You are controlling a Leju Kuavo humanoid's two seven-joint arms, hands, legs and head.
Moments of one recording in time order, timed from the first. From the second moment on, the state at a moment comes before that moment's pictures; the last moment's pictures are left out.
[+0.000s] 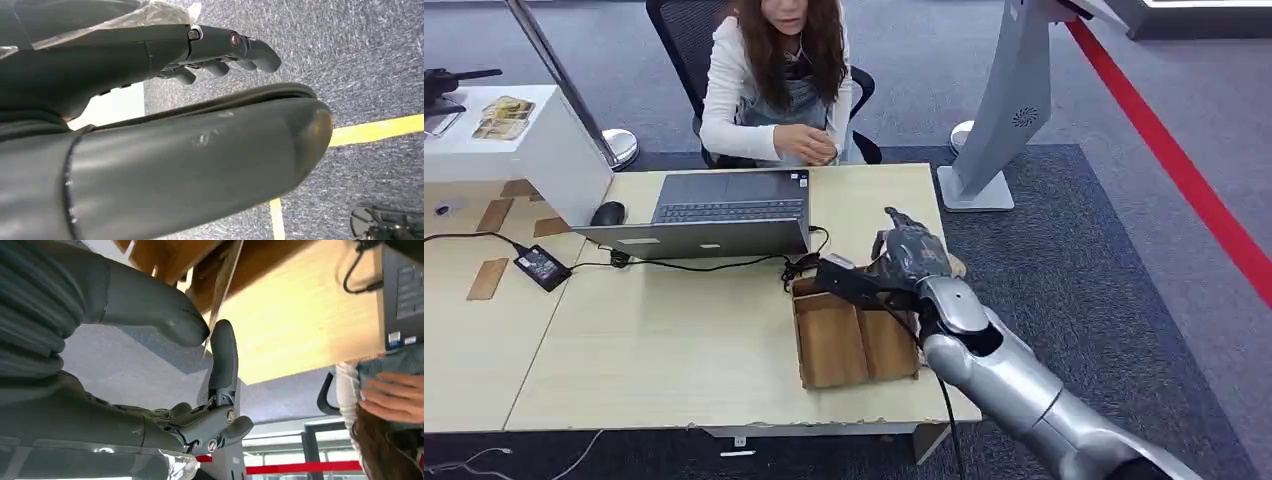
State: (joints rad) left arm -0.12 0.10 -0.96 -0.19 0.65 0.30 0.28; right arm -0.65 -0.17 0.80 -1.23 0.65 0.00 0.45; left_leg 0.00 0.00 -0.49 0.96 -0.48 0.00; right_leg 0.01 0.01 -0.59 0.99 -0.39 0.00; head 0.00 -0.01
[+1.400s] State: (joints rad) left arm -0.13 0.10 -0.96 -0.19 0.61 0.30 0.25; right arm -0.87 -0.11 0.75 -1.19 0.35 -0.26 0.34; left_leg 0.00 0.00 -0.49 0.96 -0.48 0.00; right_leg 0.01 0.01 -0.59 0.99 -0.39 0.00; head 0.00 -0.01
